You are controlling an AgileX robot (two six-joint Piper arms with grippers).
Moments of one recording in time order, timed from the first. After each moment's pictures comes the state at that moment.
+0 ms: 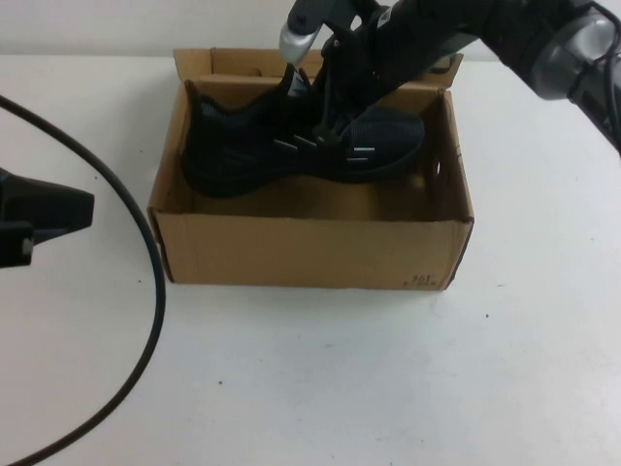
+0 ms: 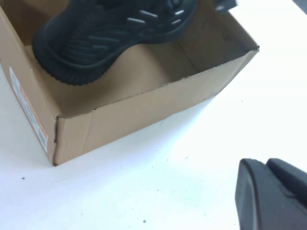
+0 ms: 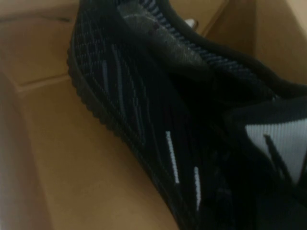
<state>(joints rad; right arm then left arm) 0.46 2.19 -2.25 0.46 1.02 -0.88 0.04 0.98 -1.00 -0.82 1.08 0.79</state>
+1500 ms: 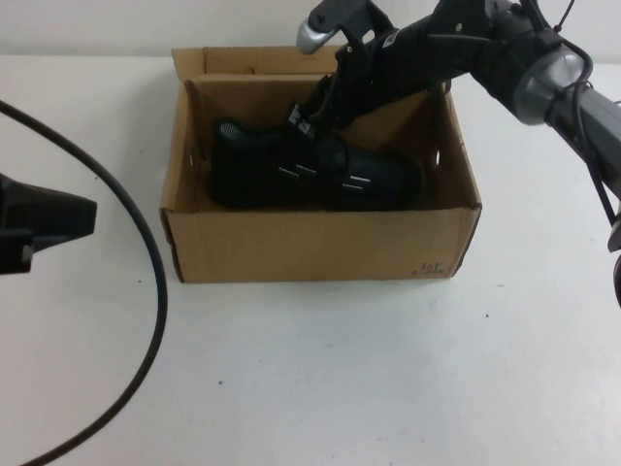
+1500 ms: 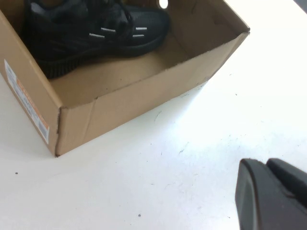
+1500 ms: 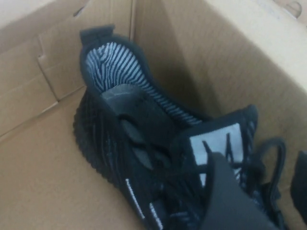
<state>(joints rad) 0.41 2.32 -2.26 0.53 0.81 -0.74 0.04 0.98 -1.00 -0.82 1.10 0.79</state>
